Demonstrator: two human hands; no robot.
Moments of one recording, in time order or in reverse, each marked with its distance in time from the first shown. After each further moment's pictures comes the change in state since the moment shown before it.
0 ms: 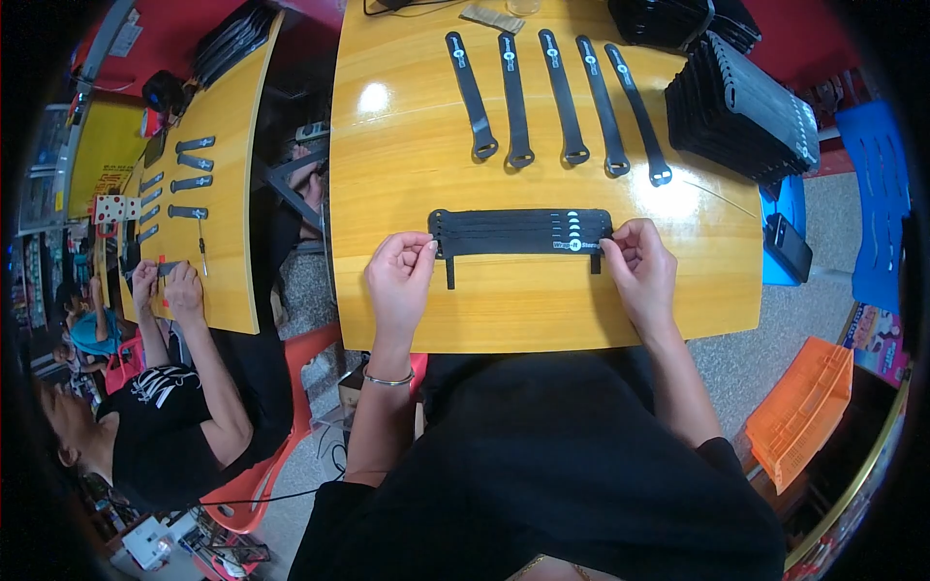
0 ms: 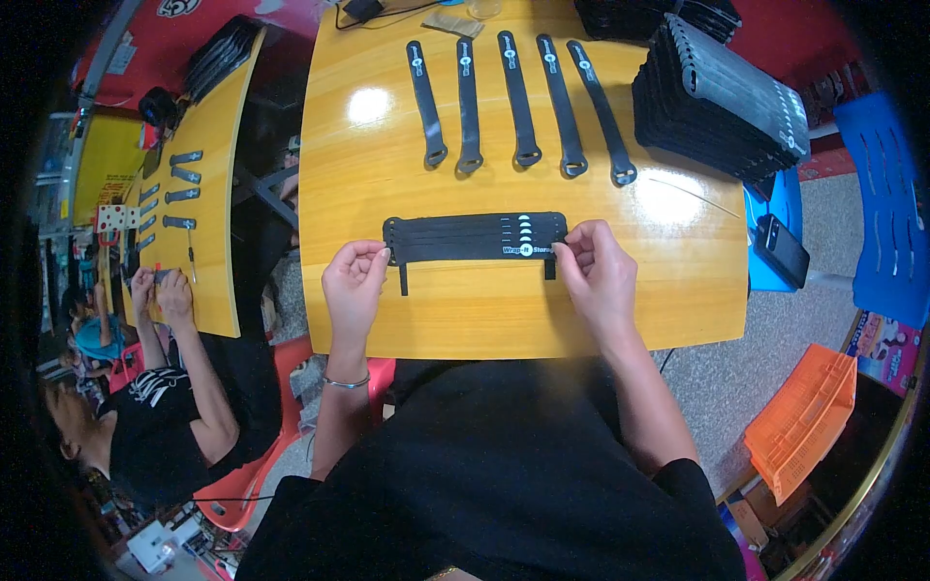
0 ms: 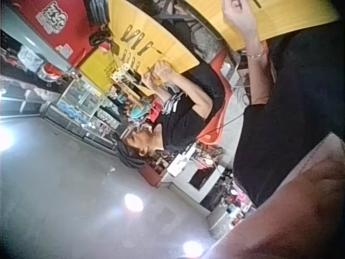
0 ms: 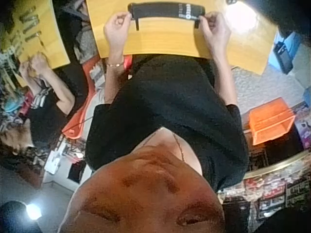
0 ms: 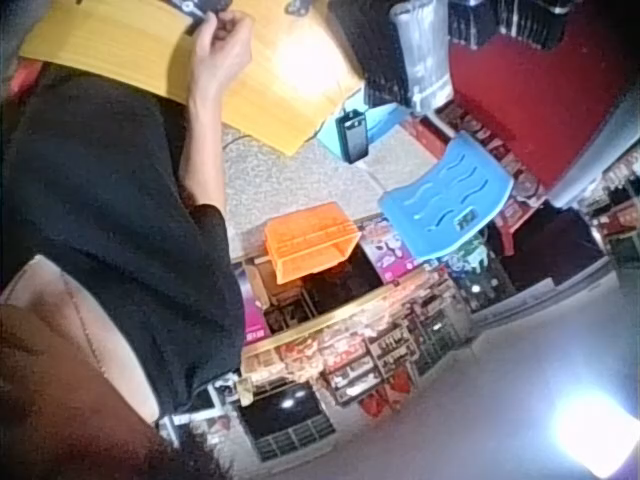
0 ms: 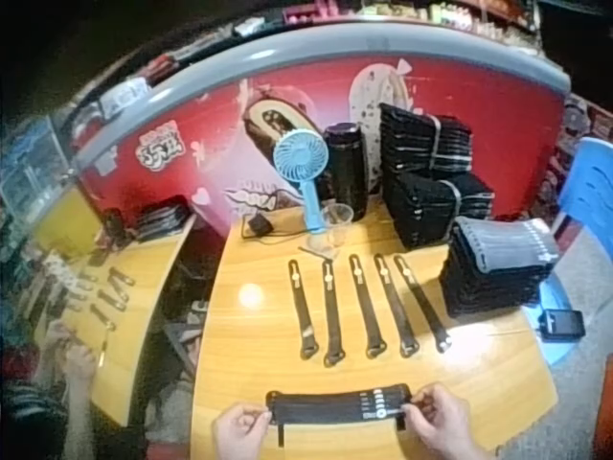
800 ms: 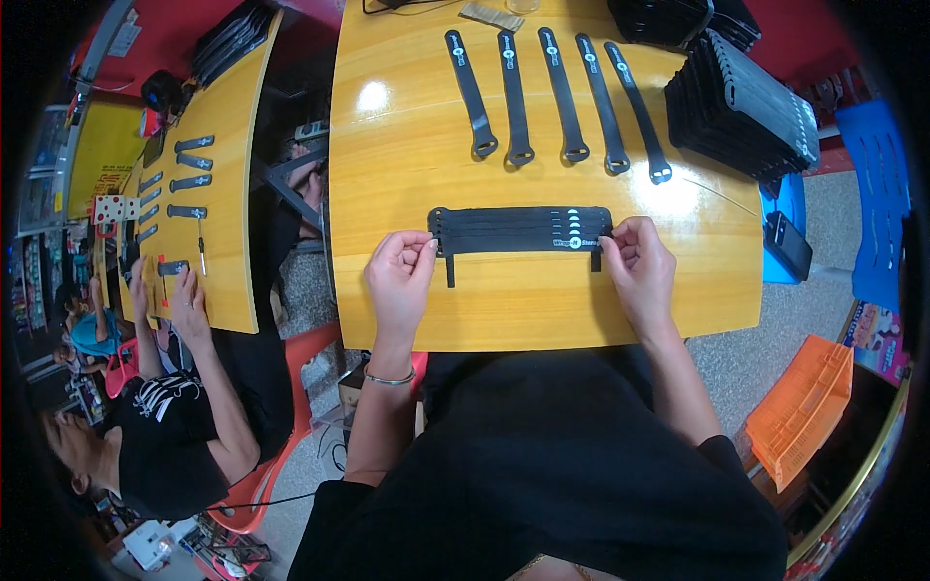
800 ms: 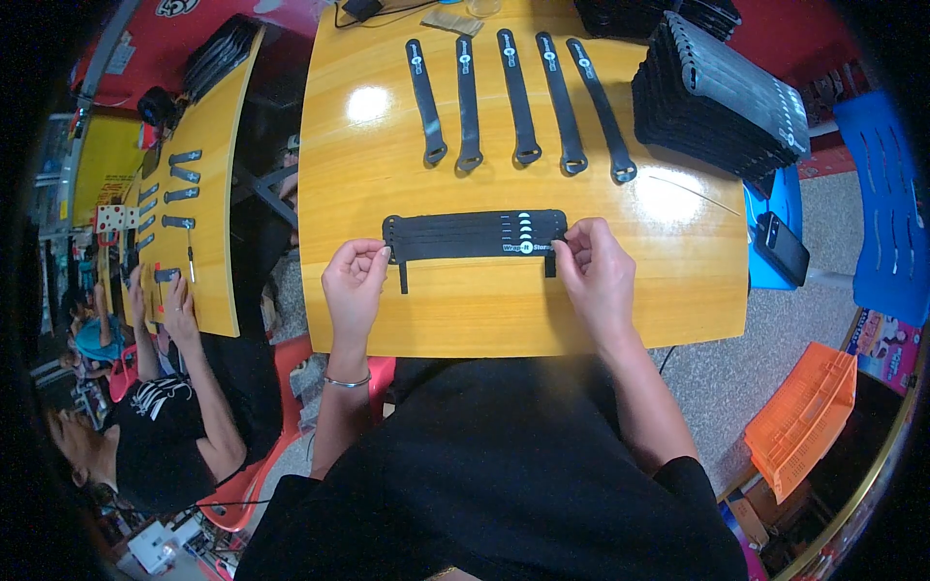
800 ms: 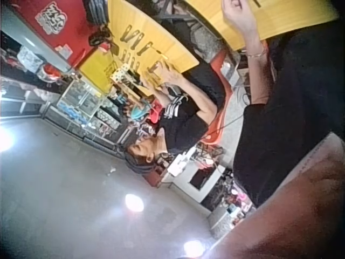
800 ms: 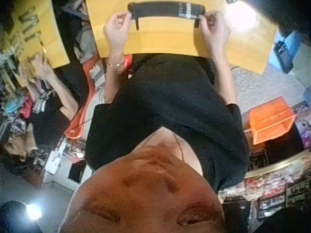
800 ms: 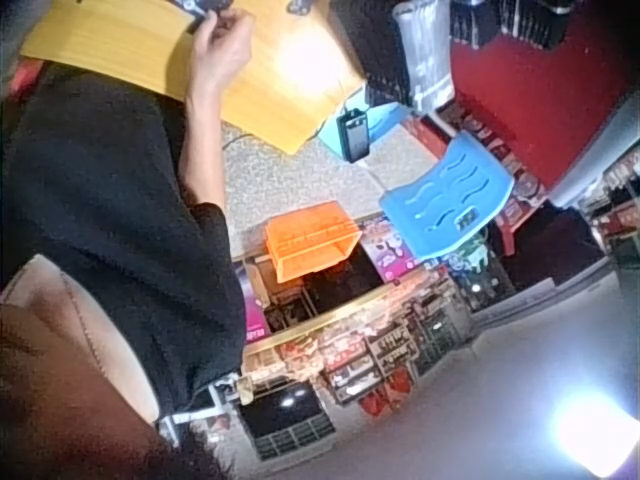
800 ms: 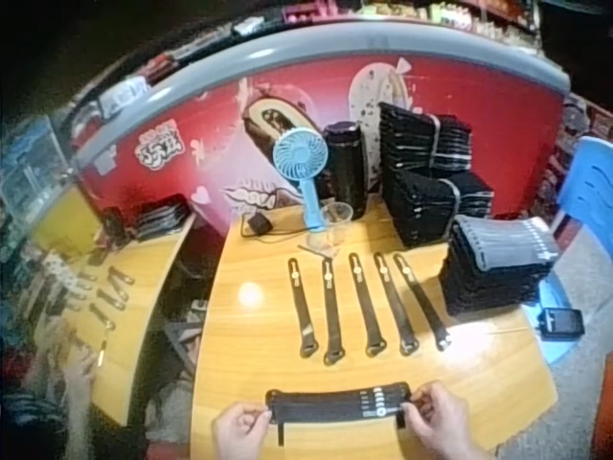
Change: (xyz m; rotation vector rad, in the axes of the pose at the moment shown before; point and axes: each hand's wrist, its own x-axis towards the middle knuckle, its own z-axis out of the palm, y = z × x) left_hand -0.001 0.000 0.001 0.005 -0.005 0.039; right_hand -0.001 -0.001 0.003 -0.078 0.032 -0.062
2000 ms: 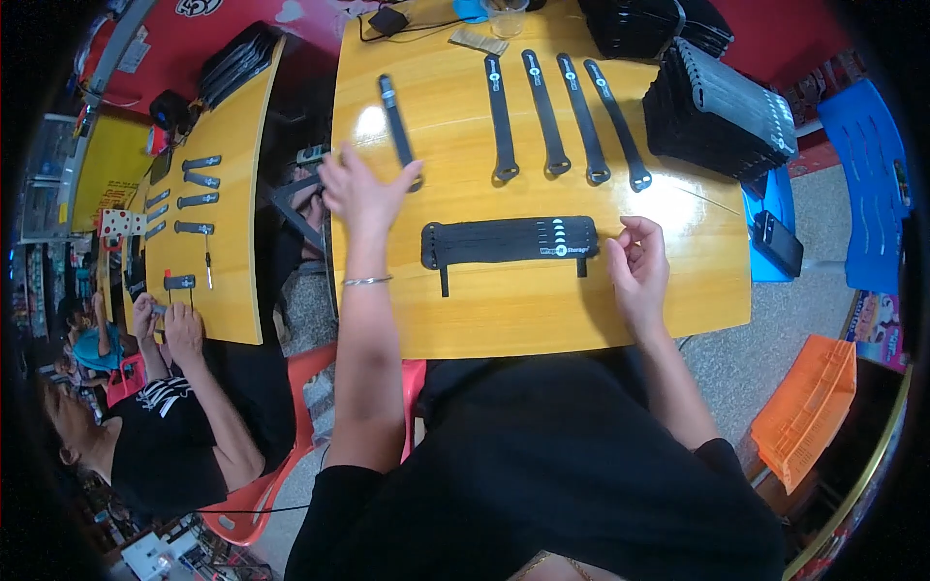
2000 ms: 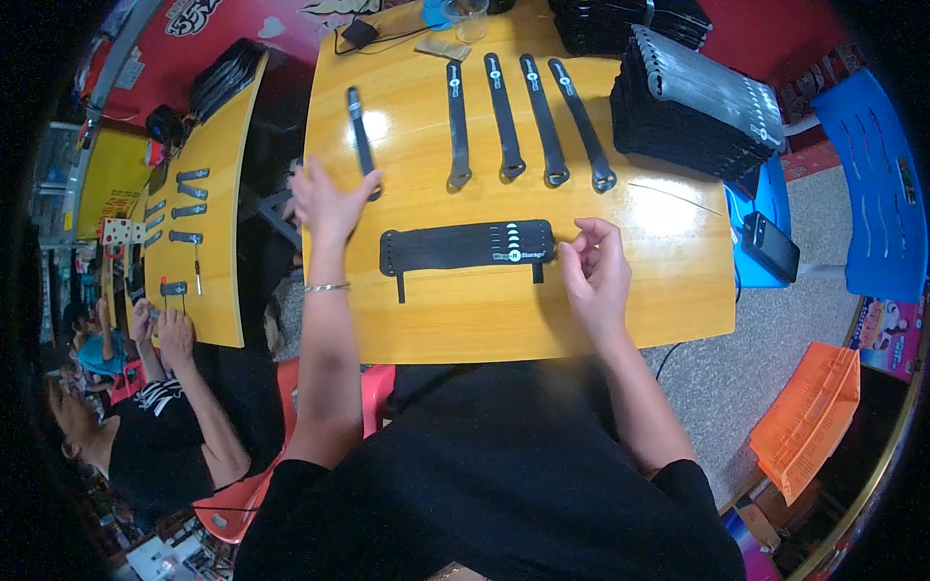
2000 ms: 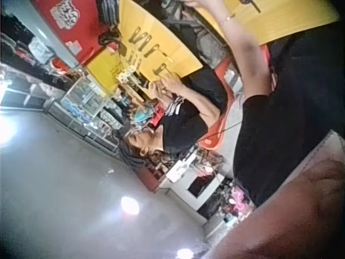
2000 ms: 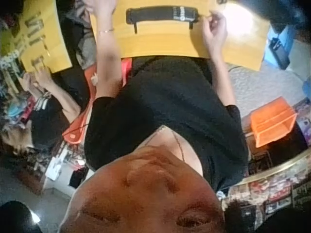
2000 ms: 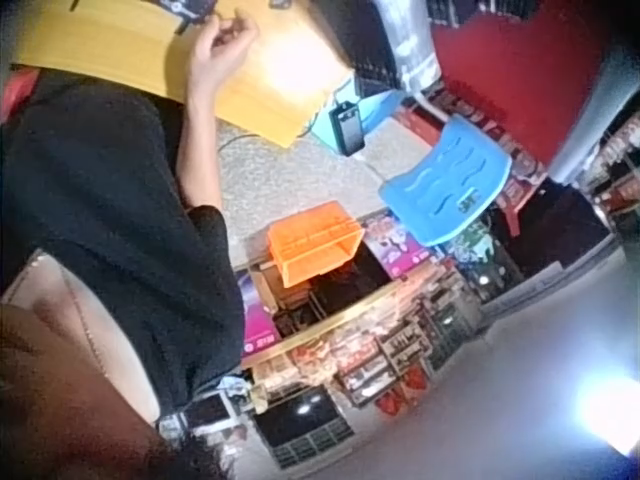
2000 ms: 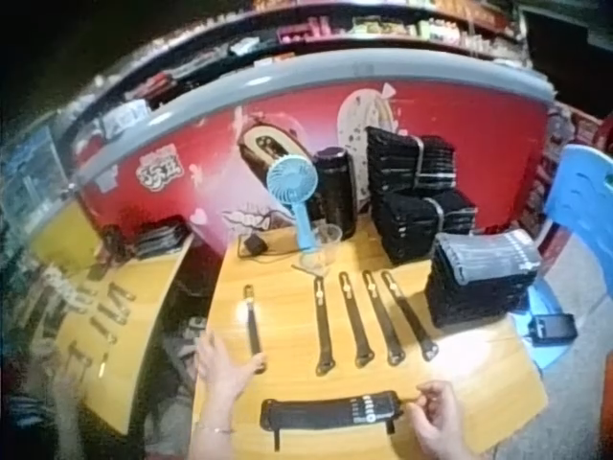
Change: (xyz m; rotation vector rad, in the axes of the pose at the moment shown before) left_hand 0.121 0.020 0.004 1.212 0.282 0.188; right_hand -0.007 0.016 -0.005 0.453 0.090 0.061
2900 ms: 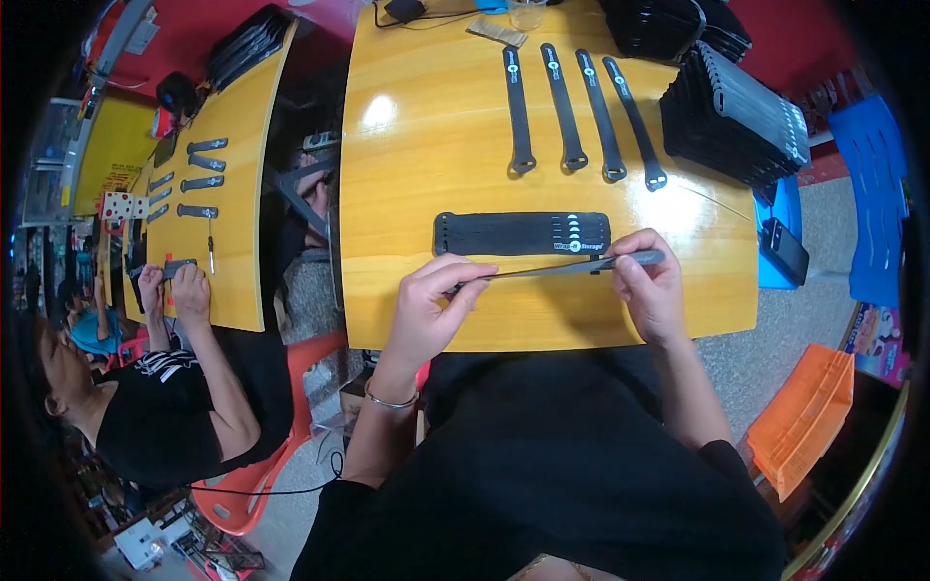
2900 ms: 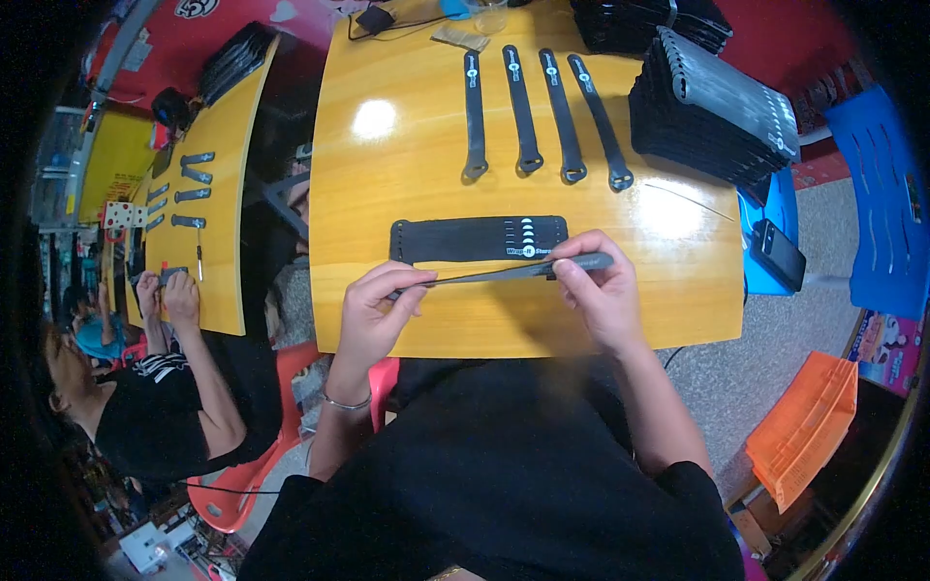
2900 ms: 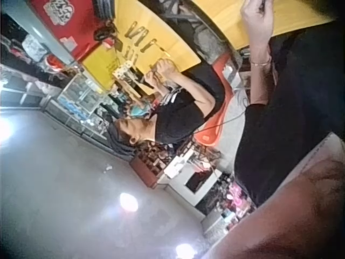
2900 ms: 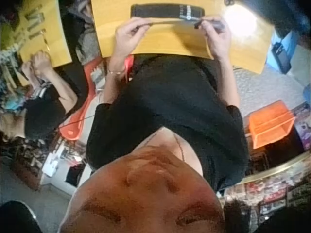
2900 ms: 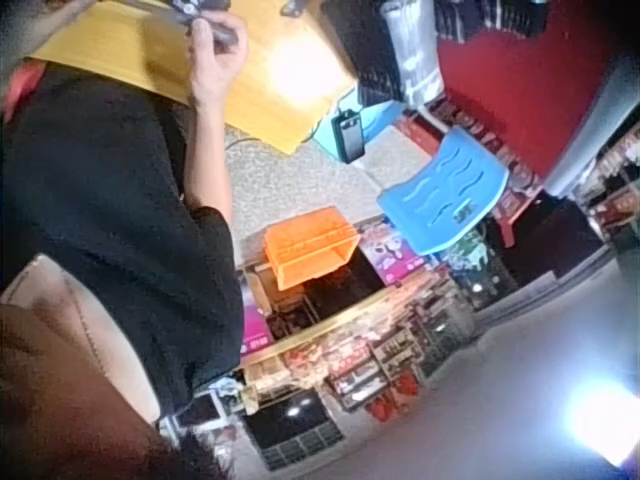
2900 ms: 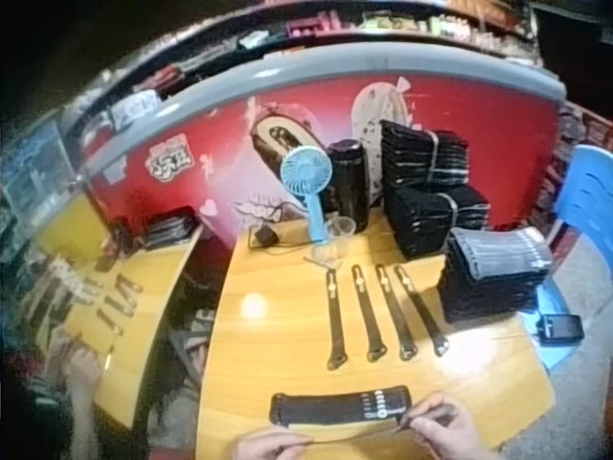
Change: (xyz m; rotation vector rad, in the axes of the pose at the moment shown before) left_hand -0.128 0.017 -0.083 -1.161 -0.504 0.286; right_hand -0.005 -0.036 -0.006 0.507 -0.328 0.275
